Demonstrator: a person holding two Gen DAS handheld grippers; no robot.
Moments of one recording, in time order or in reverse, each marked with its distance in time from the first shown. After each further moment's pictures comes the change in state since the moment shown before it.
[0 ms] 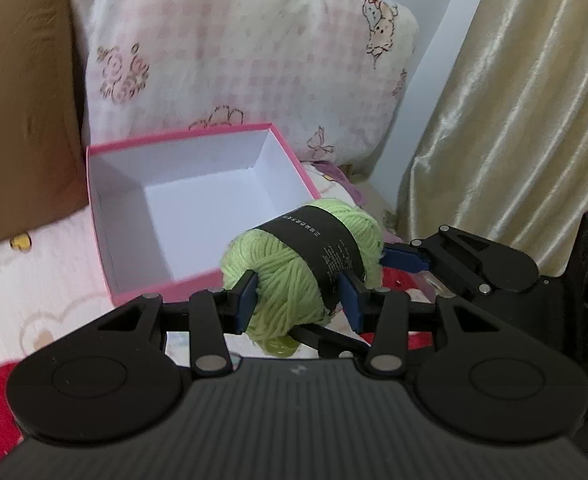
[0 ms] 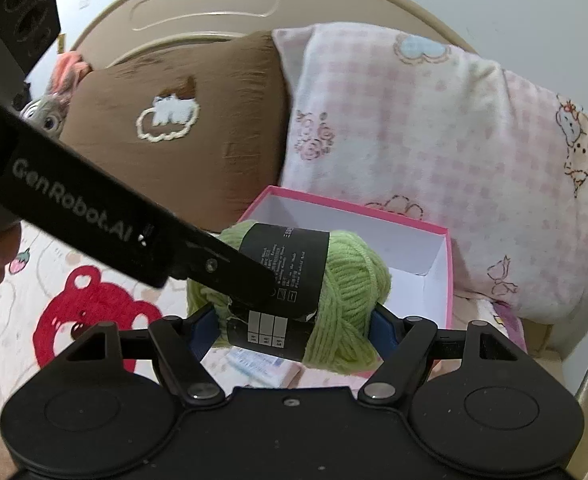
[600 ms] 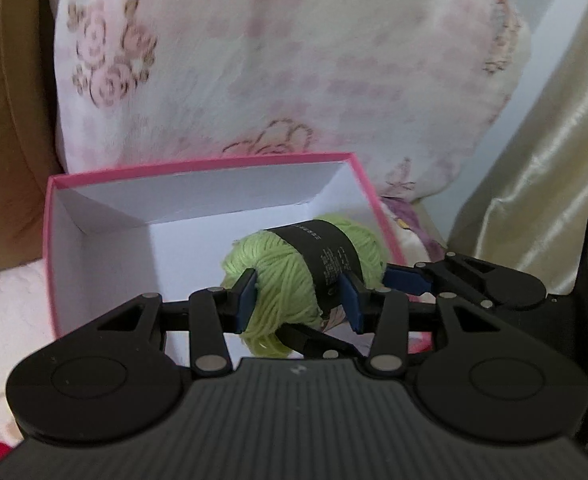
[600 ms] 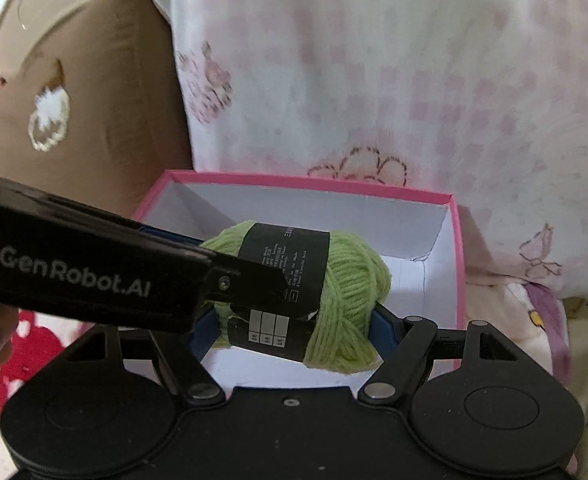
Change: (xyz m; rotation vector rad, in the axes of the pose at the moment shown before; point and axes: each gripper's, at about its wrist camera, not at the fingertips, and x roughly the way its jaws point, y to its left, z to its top) left arm 0.162 0.074 0.072 -0.160 0.065 0.063; right arm 0.171 -0.094 0.036 0.164 0.195 0.040
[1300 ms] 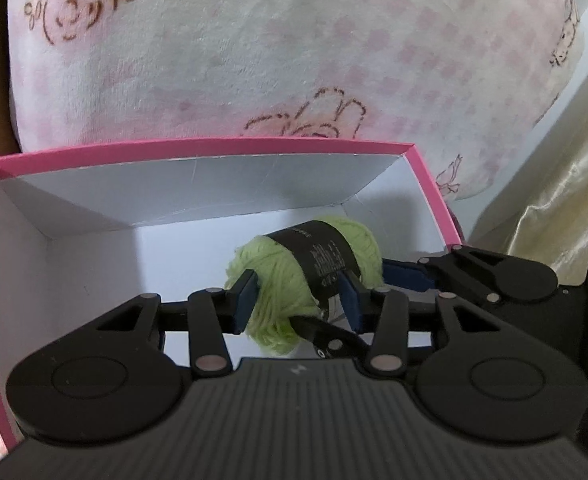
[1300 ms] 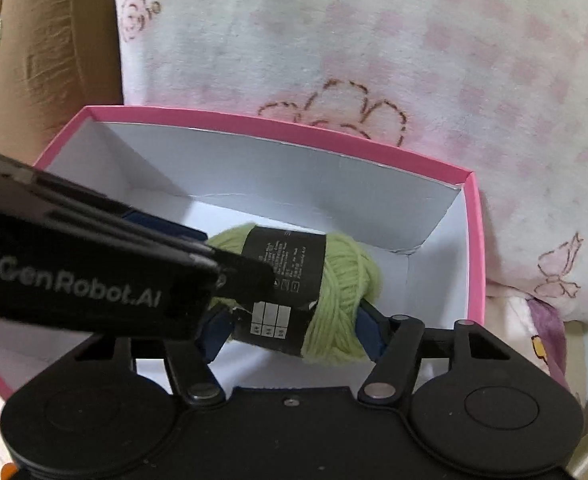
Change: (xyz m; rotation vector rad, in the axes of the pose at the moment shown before) left arm 0.077 0.028 0.007 -0.037 0.018 -0.008; right arm 0.080 -0.014 0.006 -0.086 0.114 -0.092
